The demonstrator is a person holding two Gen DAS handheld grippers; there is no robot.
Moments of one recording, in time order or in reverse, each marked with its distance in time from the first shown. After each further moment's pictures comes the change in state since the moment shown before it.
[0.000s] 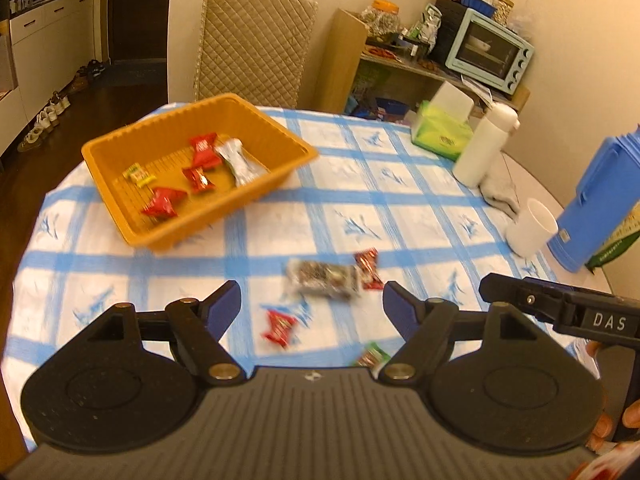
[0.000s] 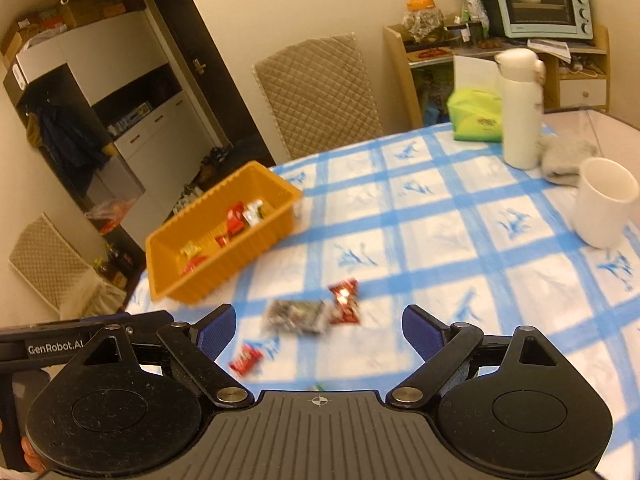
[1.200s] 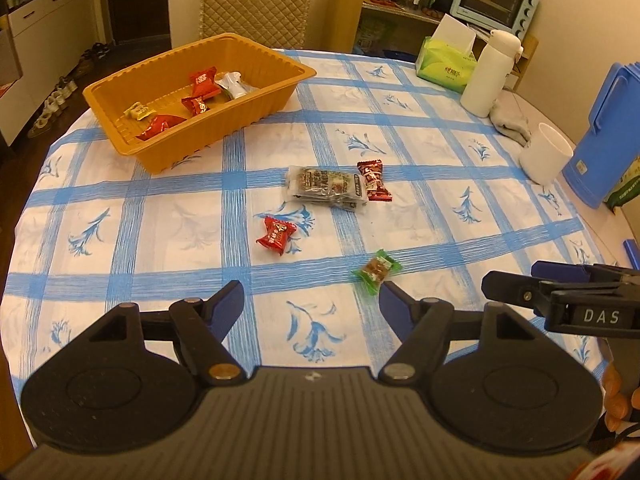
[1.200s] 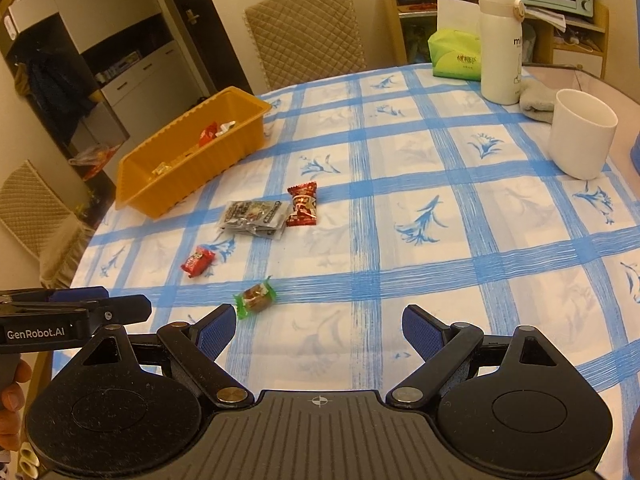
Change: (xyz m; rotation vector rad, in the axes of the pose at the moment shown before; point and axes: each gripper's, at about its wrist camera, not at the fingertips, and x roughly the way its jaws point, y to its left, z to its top) left arm 0.018 -0.011 -0.061 0.056 0.105 0.058; right arm 0.010 -0.026 -0.062 -0.043 0.133 -0.060
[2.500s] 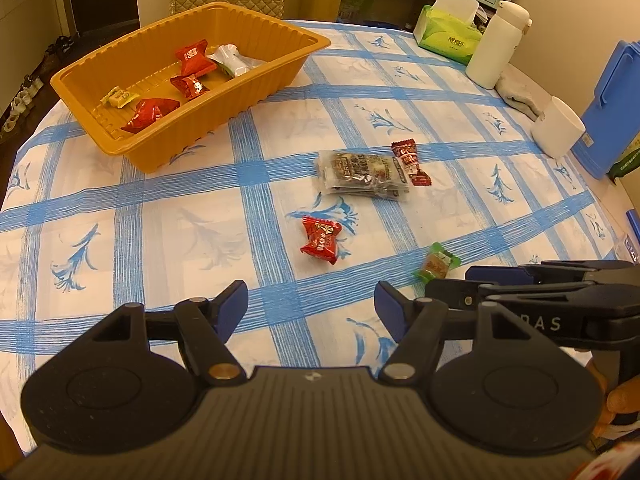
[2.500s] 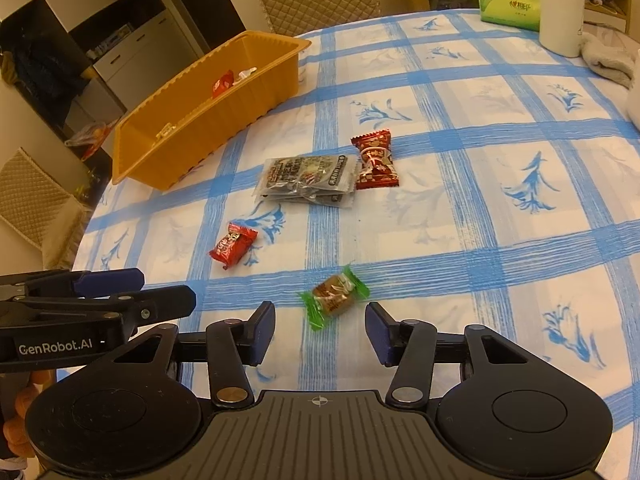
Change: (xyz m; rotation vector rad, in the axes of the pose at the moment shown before) left arm 0.051 0.054 0.016 0.068 0.079 -0.075; right arm 0.082 0.059 0.002 0.048 0.121 0.022
